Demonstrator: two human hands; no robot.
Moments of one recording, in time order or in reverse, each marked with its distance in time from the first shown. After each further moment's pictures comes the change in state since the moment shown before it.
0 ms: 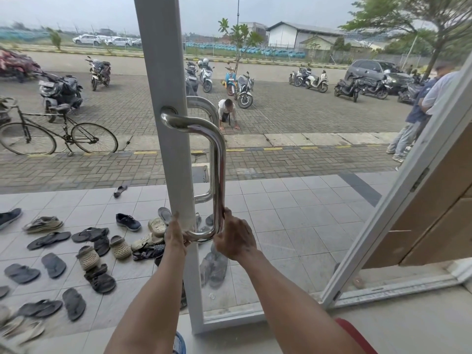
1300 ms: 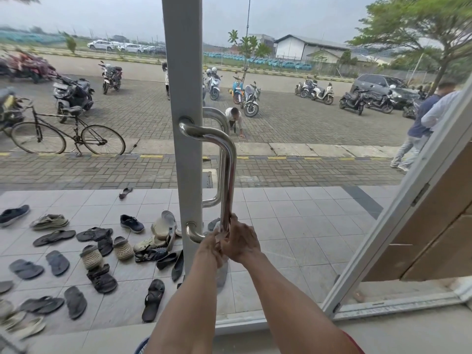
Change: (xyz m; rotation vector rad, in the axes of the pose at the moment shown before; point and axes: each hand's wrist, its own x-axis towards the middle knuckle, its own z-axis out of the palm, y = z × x) left_hand -0.071 -0.024 0.033 0.009 -0.247 -0.364; right_hand -0.003 -0.017 -0.012 -0.047 -0.098 0.108
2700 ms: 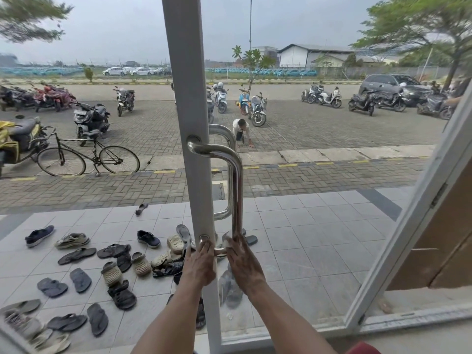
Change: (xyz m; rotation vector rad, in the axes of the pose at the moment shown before) left_hand -0.007 0.017 -0.067 2.033 0.346 0.795; right_hand -0.018 0.016 0.056 -1.162 -0.124 -0.388
